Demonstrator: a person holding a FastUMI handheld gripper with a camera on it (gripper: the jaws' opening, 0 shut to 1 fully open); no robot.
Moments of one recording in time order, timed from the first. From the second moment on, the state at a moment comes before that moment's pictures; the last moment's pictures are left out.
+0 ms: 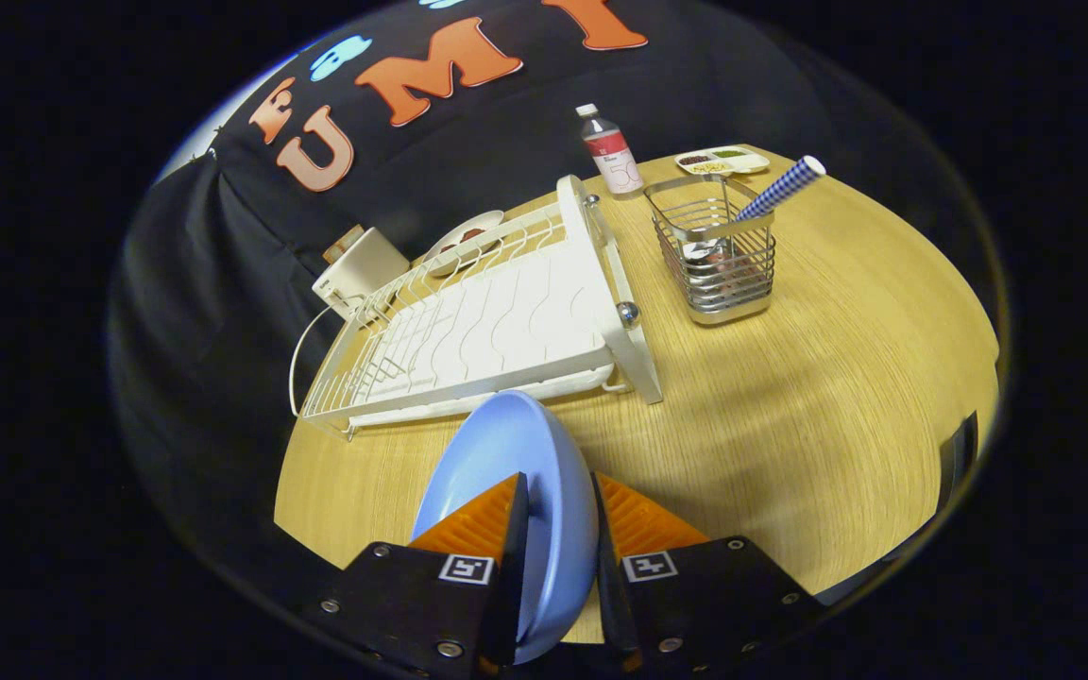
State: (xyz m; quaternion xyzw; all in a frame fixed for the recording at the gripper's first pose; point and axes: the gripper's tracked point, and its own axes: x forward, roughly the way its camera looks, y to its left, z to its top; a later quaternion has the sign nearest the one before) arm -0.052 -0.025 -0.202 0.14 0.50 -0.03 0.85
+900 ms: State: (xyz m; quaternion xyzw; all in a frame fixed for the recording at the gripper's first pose) arm 0.026 -0.143 -0.132 0.01 0.27 -0.11 0.96
